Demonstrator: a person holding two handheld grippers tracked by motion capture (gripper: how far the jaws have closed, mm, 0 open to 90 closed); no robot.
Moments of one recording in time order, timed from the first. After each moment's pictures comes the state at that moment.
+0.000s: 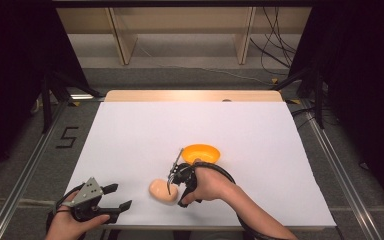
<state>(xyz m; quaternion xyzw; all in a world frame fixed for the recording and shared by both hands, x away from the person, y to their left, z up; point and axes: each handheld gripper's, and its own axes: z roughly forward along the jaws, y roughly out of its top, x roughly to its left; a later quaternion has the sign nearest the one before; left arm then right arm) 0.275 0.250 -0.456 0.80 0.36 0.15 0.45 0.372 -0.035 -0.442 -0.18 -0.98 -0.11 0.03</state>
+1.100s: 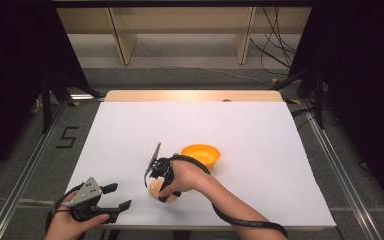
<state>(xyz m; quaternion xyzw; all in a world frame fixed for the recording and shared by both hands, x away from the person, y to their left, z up) 0.275 0.250 -0.455 0.80 0.36 0.15 0.46 0.391 0.022 -0.446 -0.18 -0.98 -0.11 0.05</state>
